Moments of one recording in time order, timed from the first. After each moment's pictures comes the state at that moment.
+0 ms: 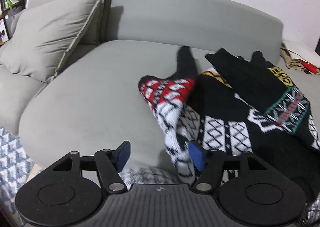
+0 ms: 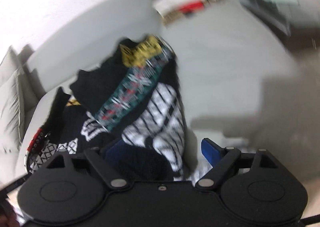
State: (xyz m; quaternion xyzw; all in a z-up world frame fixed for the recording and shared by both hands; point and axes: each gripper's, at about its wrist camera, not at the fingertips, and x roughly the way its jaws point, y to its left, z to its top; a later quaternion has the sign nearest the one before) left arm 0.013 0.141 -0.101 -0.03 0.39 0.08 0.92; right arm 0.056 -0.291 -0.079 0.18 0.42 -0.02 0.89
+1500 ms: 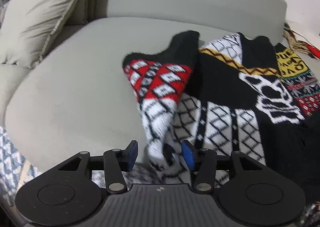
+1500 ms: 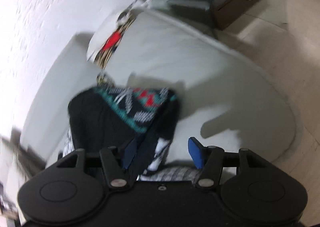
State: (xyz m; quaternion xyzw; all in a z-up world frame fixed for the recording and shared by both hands) left arm 0.046 0.143 -0.133 -0.04 0.46 0.05 0.89; right arm -0.014 -0.436 -0.105 0.39 0.39 -0.10 0.83
